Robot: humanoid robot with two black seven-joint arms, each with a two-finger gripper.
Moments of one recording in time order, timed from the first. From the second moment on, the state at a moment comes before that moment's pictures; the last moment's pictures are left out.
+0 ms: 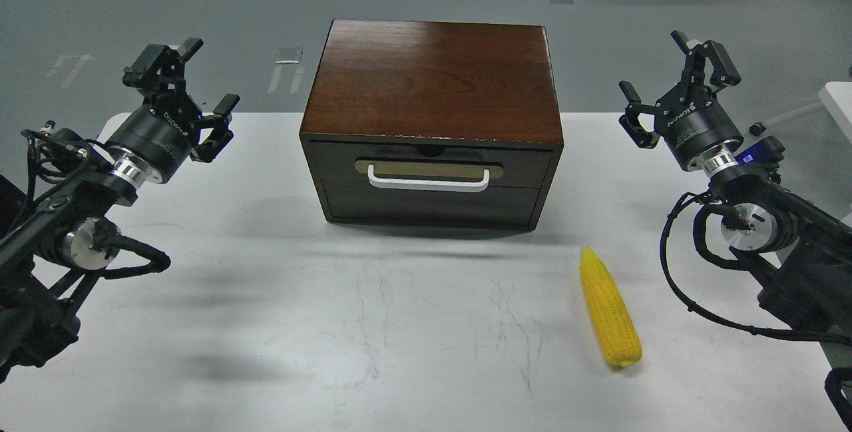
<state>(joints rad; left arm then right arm) -0.46 0.50 -1.05 -1.07 0.47 -0.27 -0.30 0.73 -0.42 0.60 0.67 -0.03 0.45 0.49</state>
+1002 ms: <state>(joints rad) -0.46 0.64 -1.04 -1.23 0.64 -0.38 -0.36 0.73 -0.49 0.59 0.68 -0.03 0.46 0.49</state>
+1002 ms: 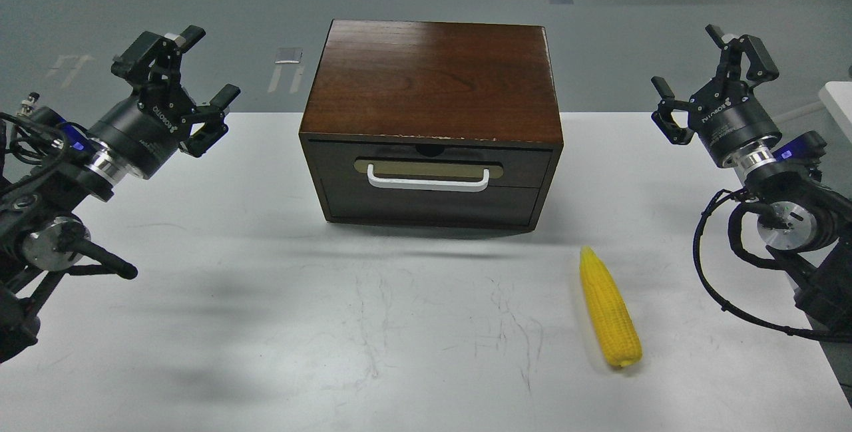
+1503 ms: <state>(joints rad) -0.90 0.84 -0.77 -1.48 1.46 -0.49 -0.49 0.73 -0.52 0.59 0.68 -0.03 0.46 0.49</state>
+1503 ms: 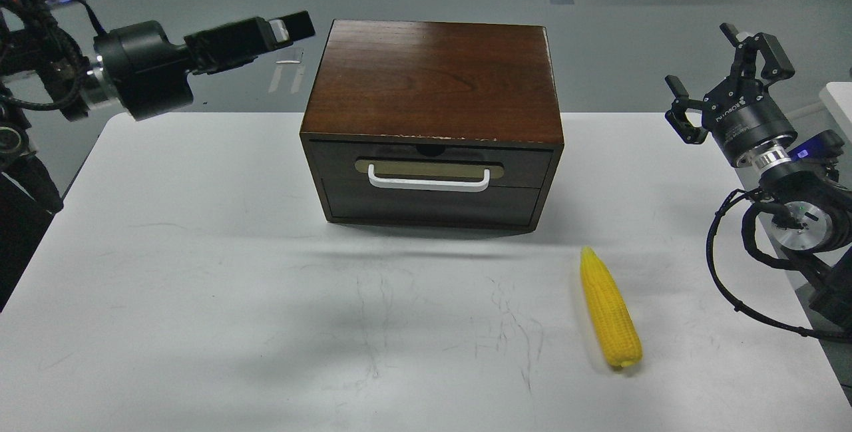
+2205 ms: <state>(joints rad) -1.58 0.47 0.04 -1.40 2.08 -0.49 -0.49 0.72 -0.55 0.59 0.68 -0.03 0.46 0.49</state>
